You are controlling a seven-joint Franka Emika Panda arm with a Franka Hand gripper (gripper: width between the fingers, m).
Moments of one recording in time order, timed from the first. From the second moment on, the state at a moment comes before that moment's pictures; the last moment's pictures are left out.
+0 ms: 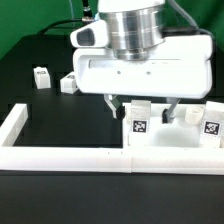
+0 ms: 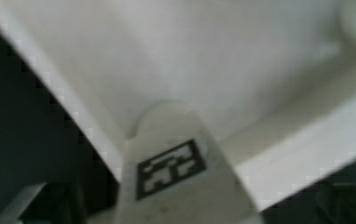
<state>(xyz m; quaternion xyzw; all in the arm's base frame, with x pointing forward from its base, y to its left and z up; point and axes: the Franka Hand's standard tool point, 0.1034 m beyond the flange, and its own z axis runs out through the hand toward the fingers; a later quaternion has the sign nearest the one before) 0.666 -0.003 0.066 -0.97 0.24 -0.03 0.08</state>
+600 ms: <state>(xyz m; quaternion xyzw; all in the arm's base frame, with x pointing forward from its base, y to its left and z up) 0.665 -0.008 0.064 -0.92 0.38 -0.01 0.08</state>
